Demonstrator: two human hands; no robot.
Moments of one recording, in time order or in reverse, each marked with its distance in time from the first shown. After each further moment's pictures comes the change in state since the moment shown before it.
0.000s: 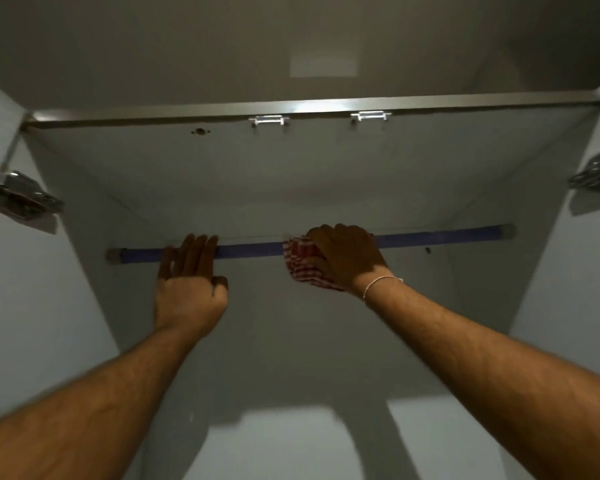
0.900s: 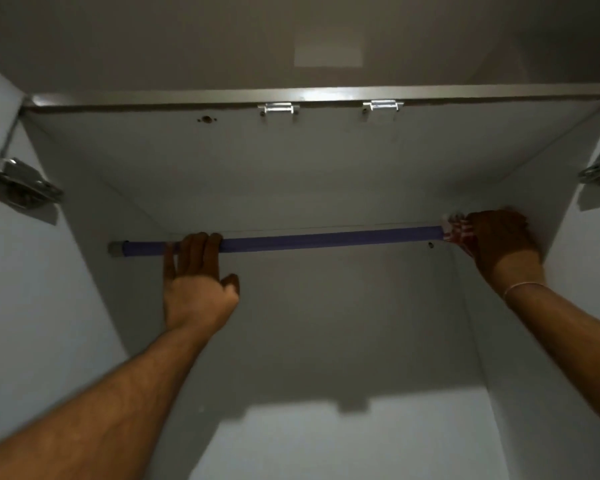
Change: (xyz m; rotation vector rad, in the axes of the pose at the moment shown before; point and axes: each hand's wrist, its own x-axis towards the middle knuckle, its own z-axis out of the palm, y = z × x) left_hand -0.006 0.014 0.008 0.013 0.003 -0.029; right_hand -0.132 0.223 0.009 -0.278 0.356 0.286
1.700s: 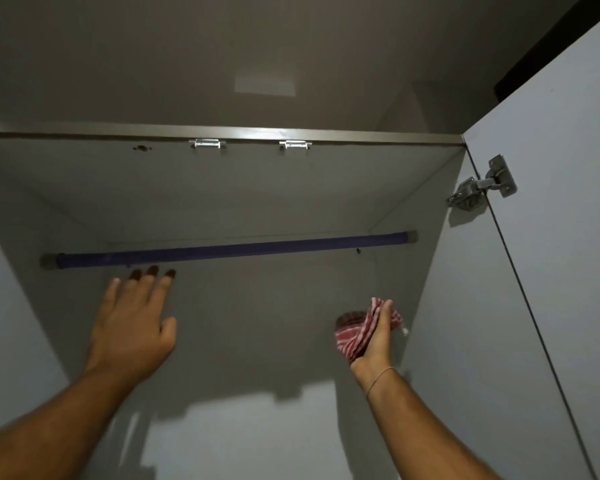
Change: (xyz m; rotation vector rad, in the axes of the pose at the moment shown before) left_hand -0.046 0.018 -0.061 0.058 -0.212 0.111; right_hand -0.096 -0.166 -0.061 1.902 0.019 1.671
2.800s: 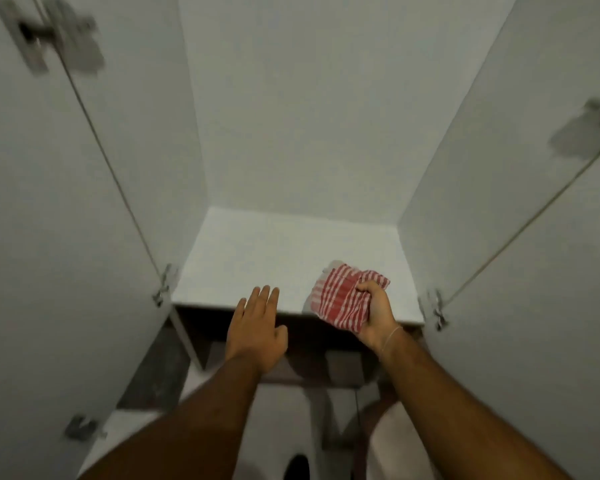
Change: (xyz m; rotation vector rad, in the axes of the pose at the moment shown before) left_hand -0.724 0.170 -0.069 -0.312 -1.291 -0.290; right_hand -0.542 0.103 -0.396 -0.568 0.555 1.042
